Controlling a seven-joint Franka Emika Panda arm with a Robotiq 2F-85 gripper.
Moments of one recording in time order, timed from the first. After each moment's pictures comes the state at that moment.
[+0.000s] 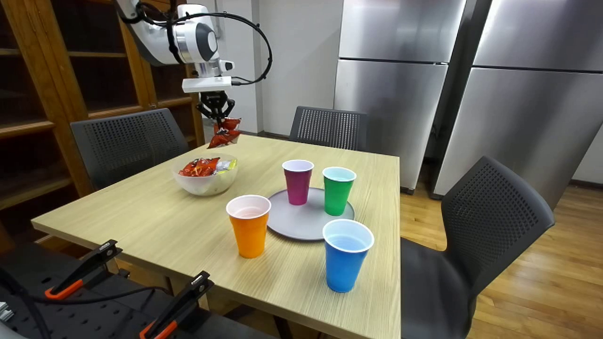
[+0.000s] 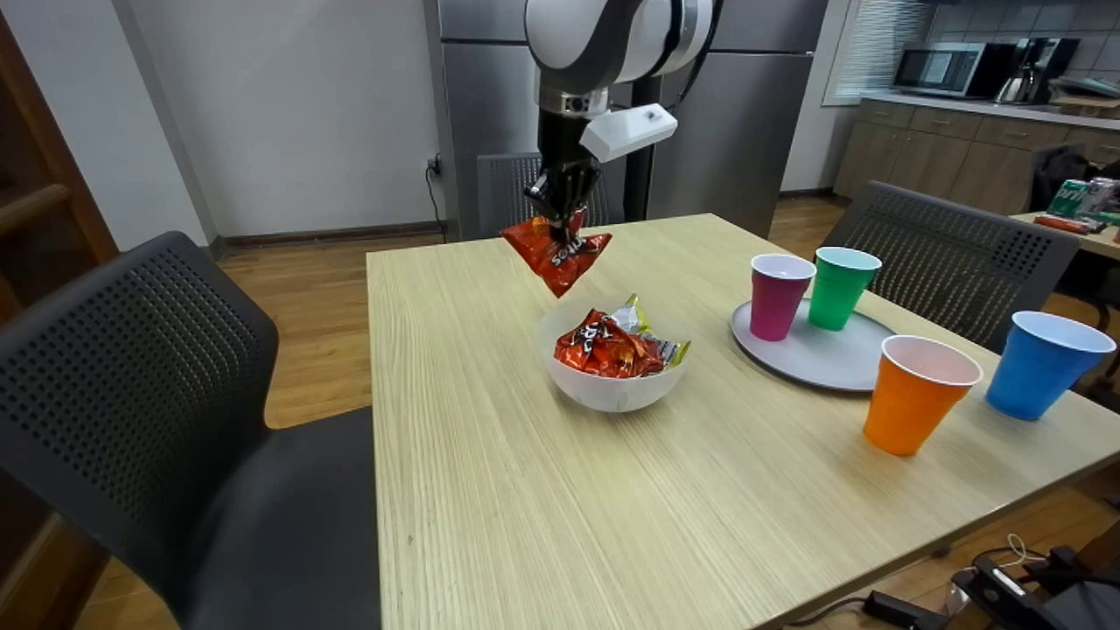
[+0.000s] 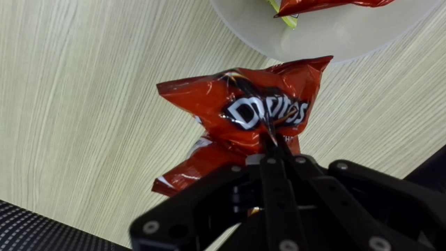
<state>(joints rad) 0.22 0.72 0.08 -1.56 -0.20 2.46 -0.15</state>
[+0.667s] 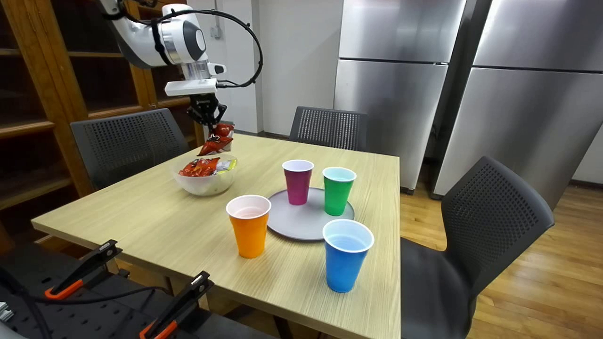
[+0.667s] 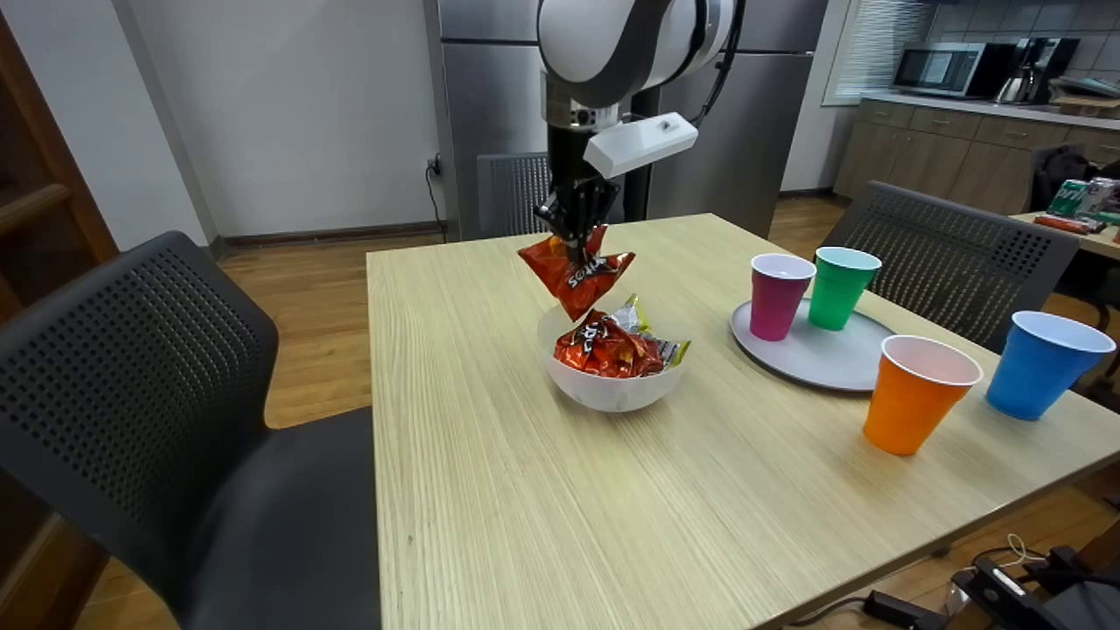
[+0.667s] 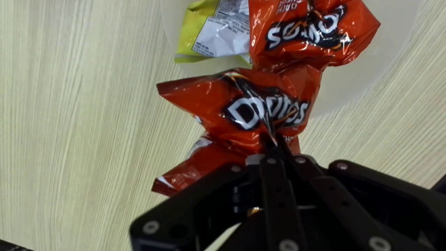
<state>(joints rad) 0.28 0.62 0.04 -1.73 -0.24 2.47 0.03</state>
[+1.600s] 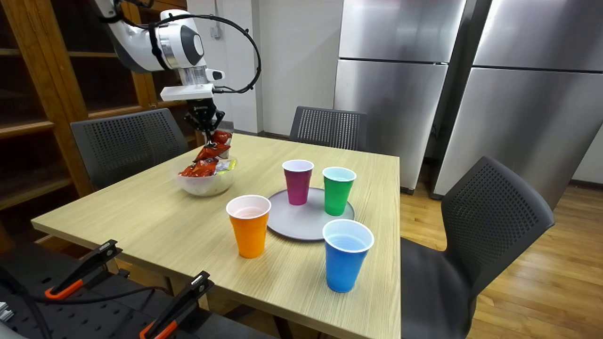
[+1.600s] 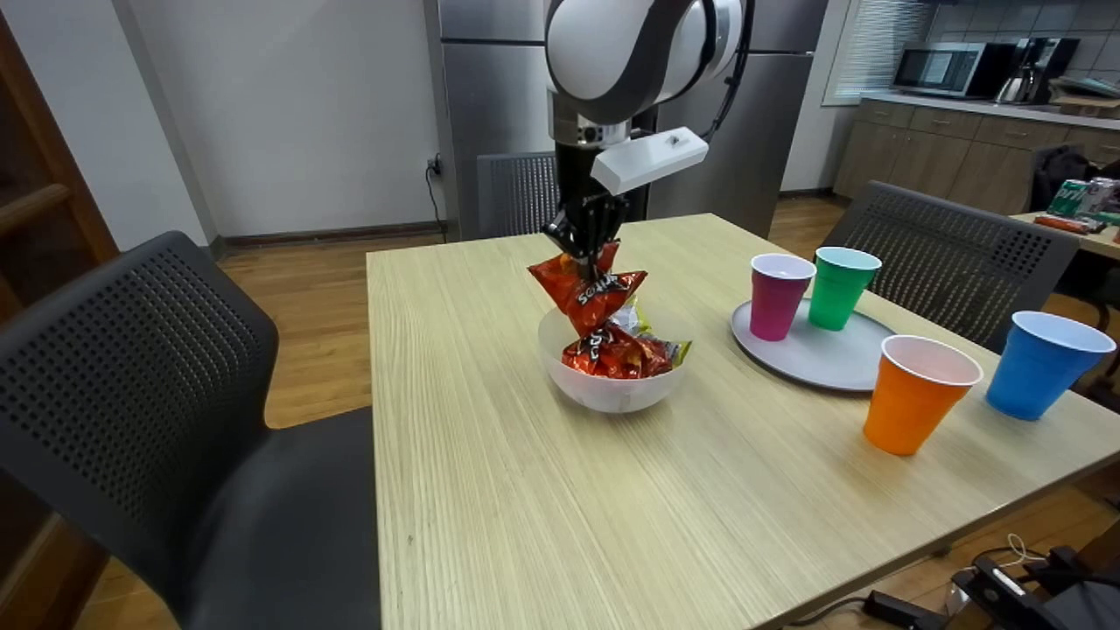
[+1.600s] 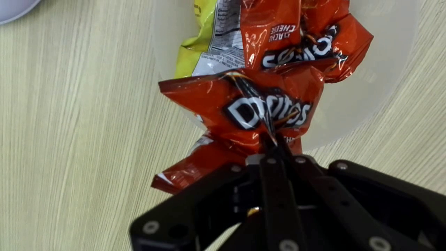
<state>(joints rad) 0.28 0.61 0.04 -1.78 -0.24 2.46 0.06</state>
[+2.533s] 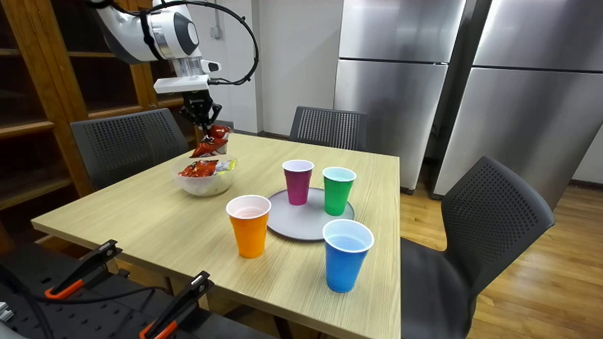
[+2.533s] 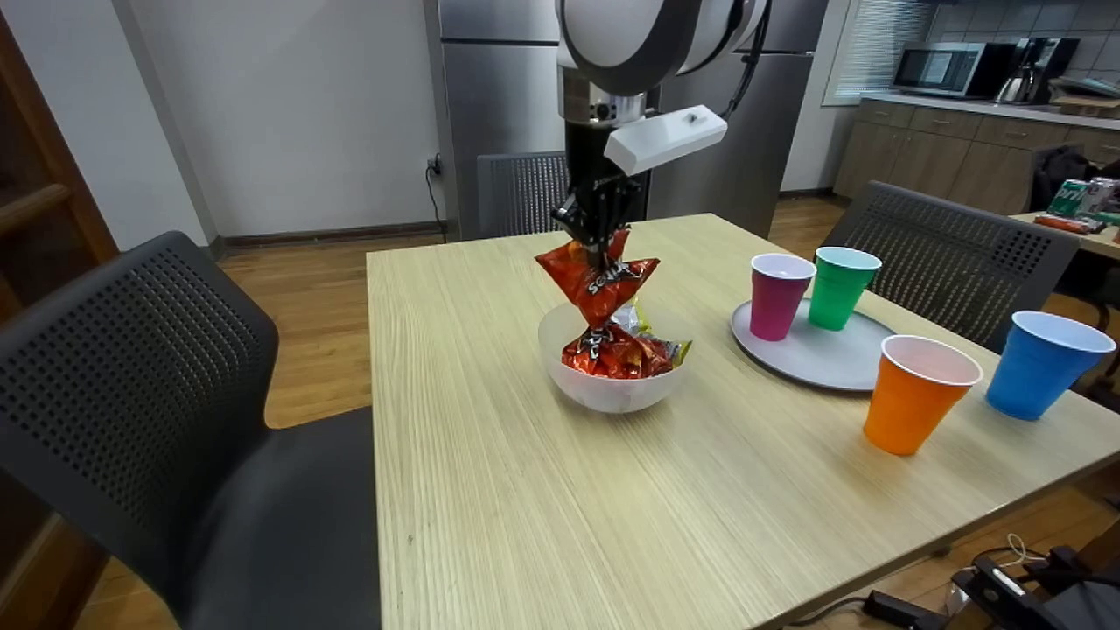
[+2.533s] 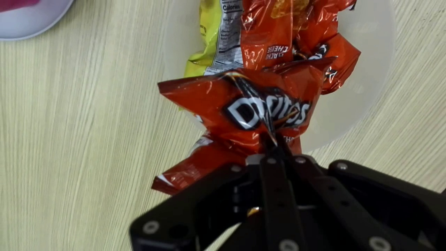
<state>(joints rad) 0.29 0.52 0.04 -1.87 -0.25 2.46 0.08</state>
